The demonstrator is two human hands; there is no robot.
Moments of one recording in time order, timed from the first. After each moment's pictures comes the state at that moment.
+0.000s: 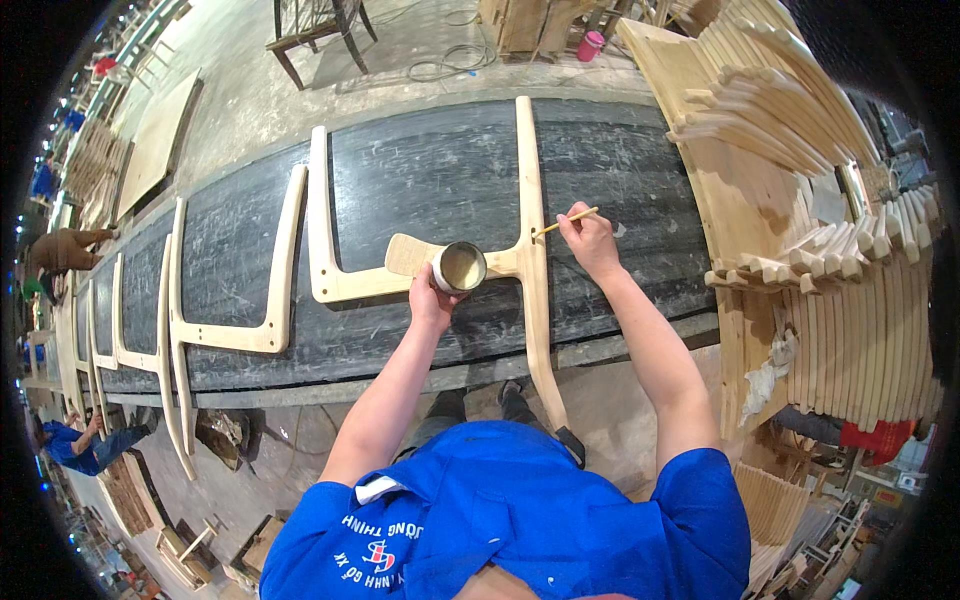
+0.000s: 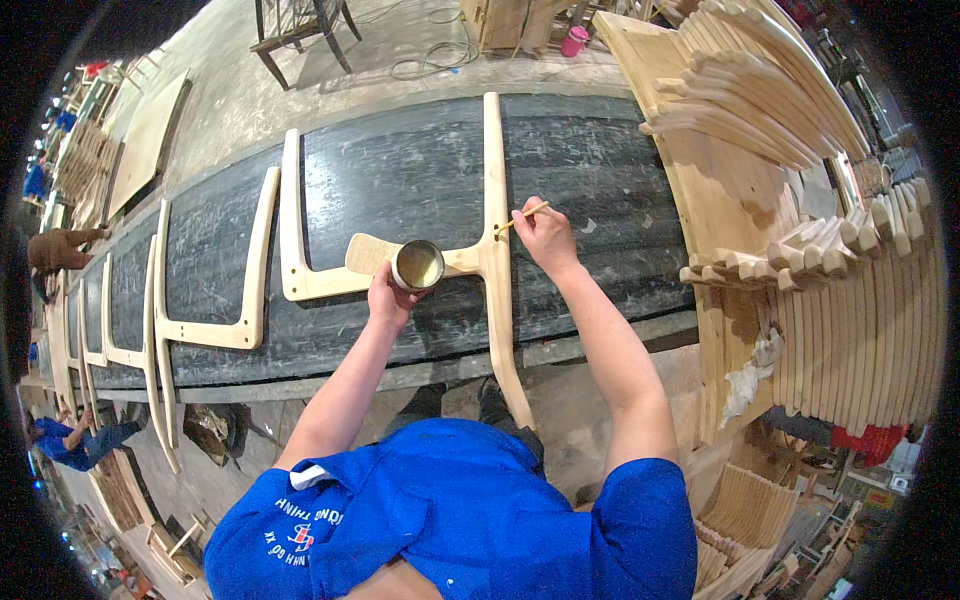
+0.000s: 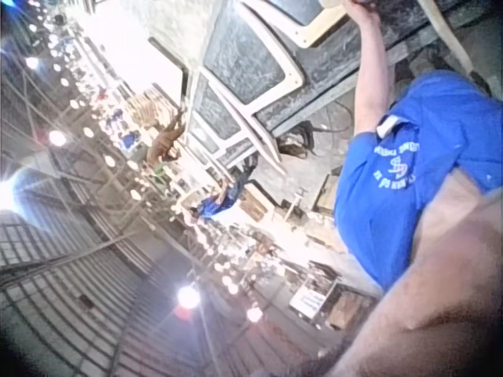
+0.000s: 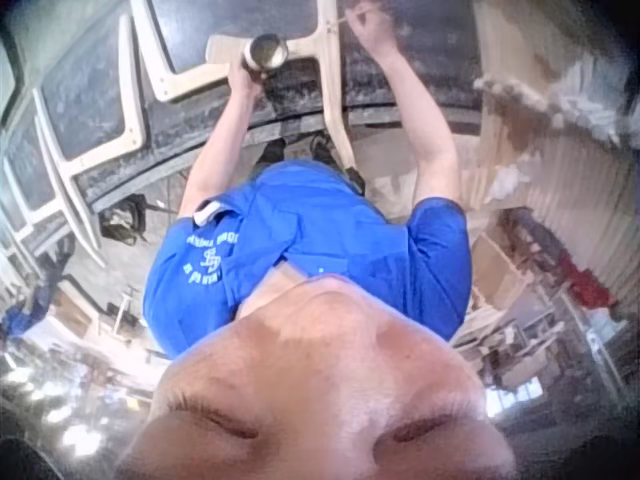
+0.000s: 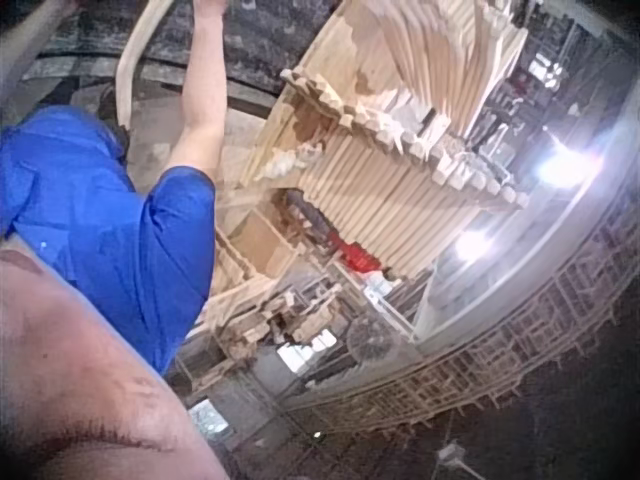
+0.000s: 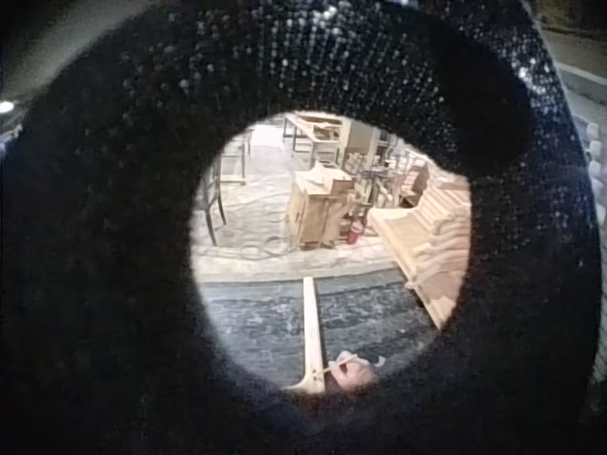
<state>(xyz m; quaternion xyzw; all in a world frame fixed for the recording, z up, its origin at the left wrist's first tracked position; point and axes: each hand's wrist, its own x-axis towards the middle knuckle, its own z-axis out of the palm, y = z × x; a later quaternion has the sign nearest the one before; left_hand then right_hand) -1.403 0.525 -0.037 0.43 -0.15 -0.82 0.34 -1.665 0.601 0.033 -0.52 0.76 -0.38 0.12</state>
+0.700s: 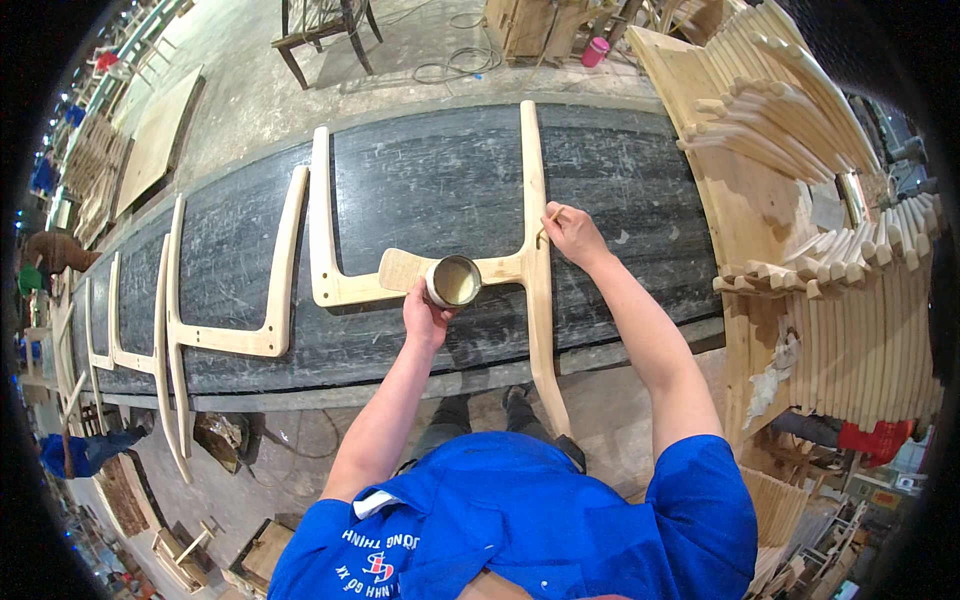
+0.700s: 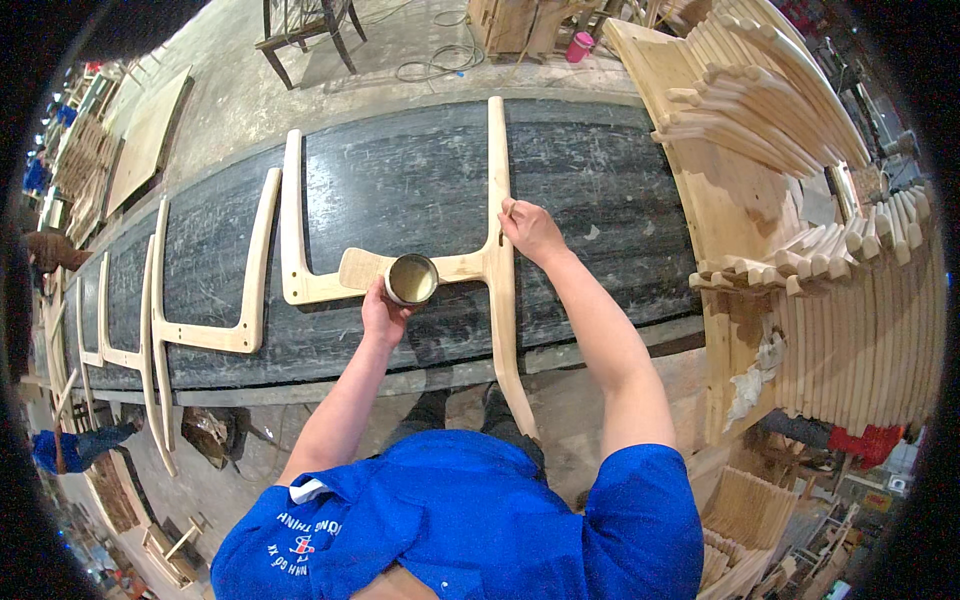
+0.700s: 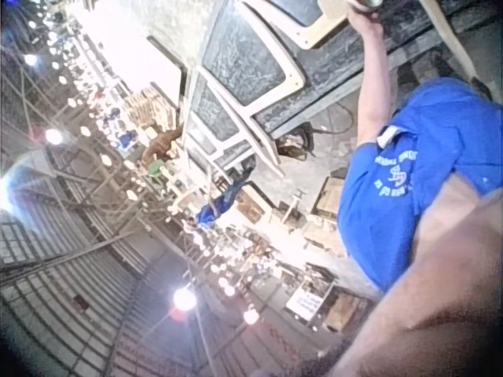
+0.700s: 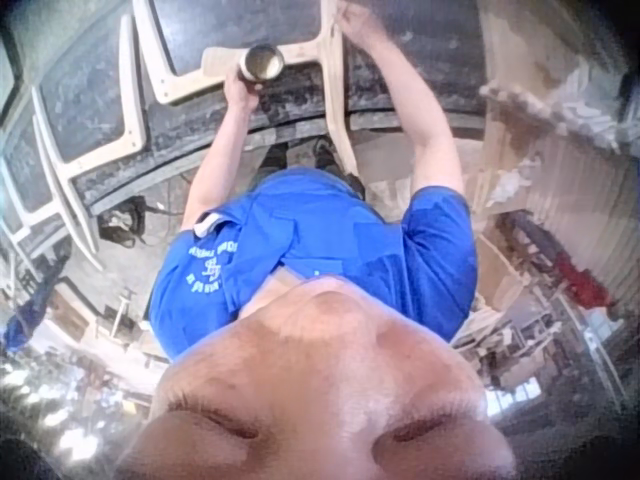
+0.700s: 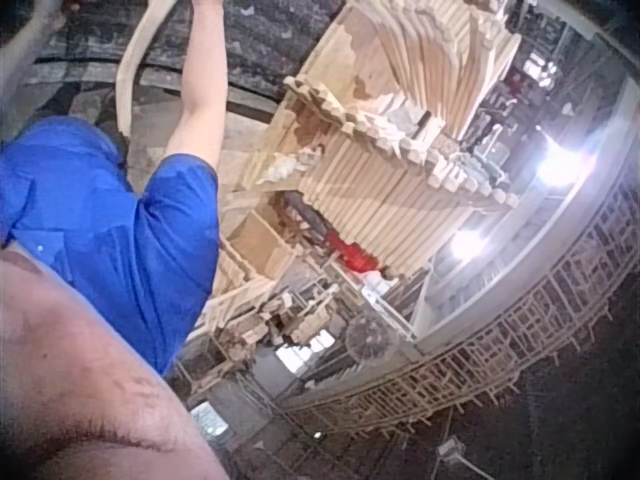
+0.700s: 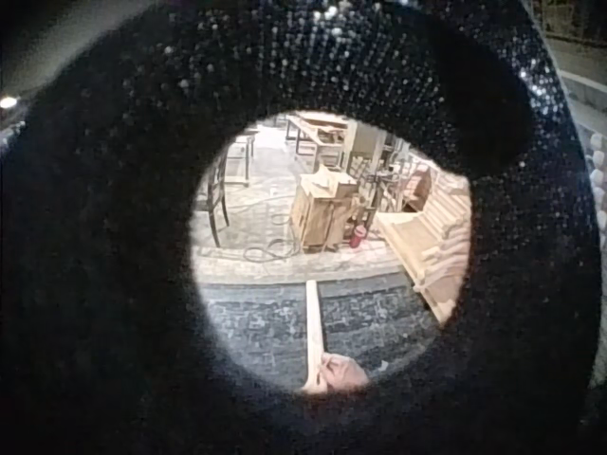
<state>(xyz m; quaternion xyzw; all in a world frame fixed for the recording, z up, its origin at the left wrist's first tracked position) -1.379 0.529 -0.041 0.45 -0.17 -0.81 0.34 -1.659 0.572 0.020 -0.57 0.73 -0.31 0.21</state>
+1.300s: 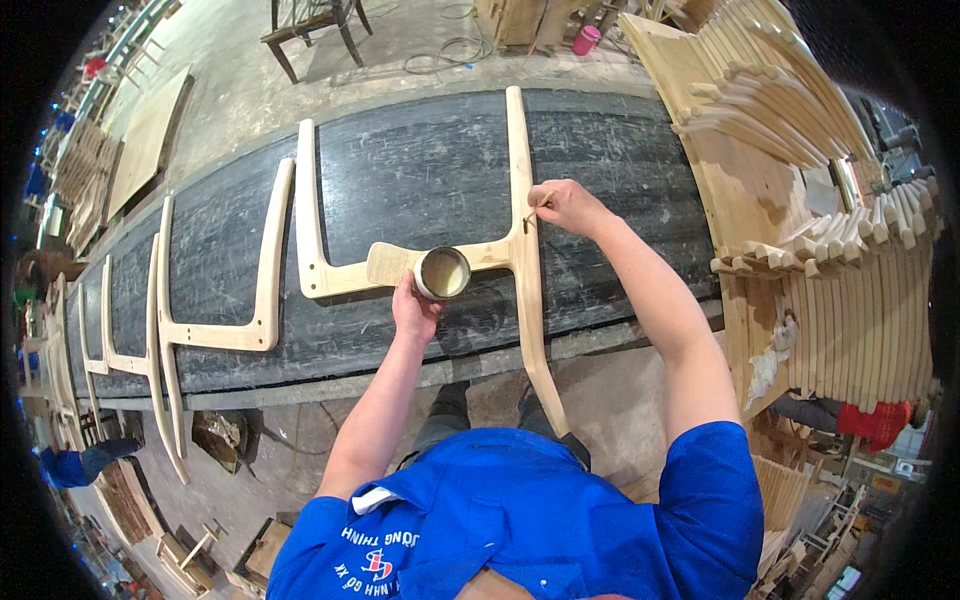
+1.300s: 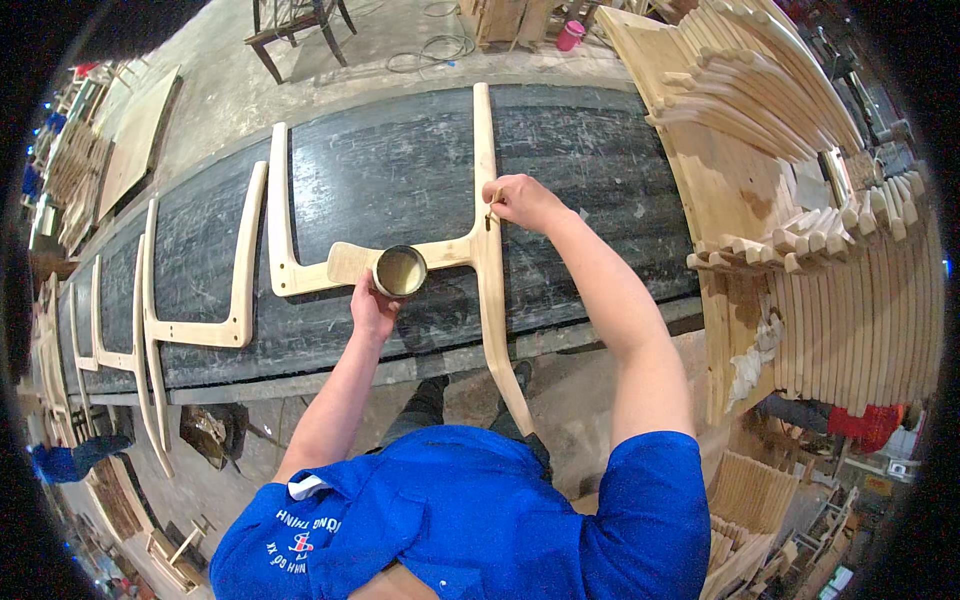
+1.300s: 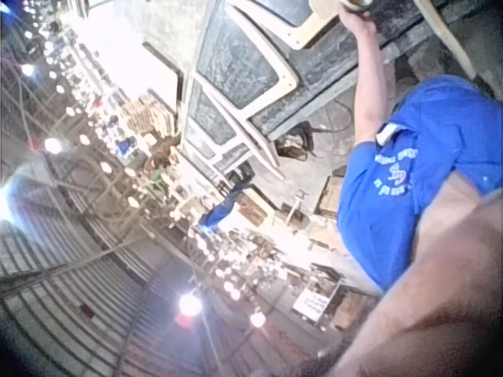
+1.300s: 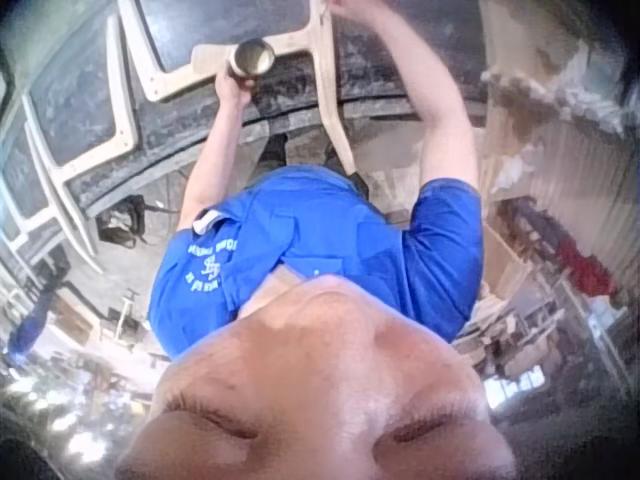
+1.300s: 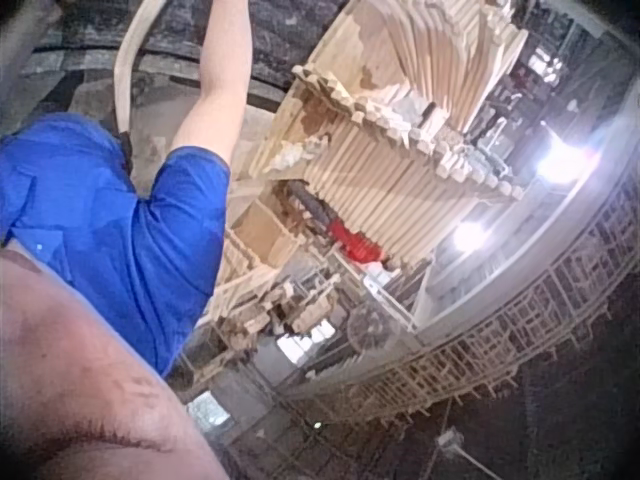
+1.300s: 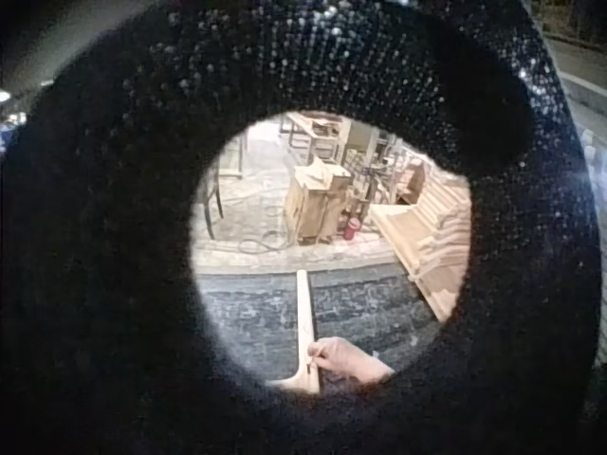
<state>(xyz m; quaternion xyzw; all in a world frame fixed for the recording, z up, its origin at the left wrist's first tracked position) -1.367 0.539 -0.053 0.42 -0.17 -0.82 0.34 -1.683 0.558 0.041 -0.70 0.63 -0.23 0.24</state>
